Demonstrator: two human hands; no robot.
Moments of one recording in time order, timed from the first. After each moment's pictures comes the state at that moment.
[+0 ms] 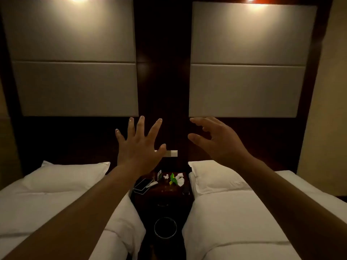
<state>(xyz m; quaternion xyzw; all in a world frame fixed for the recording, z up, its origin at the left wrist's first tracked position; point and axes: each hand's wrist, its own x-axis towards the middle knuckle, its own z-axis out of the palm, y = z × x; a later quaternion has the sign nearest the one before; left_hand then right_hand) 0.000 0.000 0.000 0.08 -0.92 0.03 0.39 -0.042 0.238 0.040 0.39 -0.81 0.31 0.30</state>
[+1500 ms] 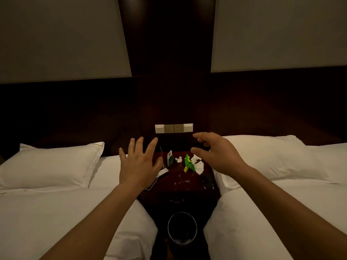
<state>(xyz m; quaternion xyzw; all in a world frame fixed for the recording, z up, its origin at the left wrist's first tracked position) -0.441 -0.232 -0.183 0.13 -0.97 -0.02 0.23 -0.528 0.007 -0.139 0.31 -0.88 0.35 0.10</state>
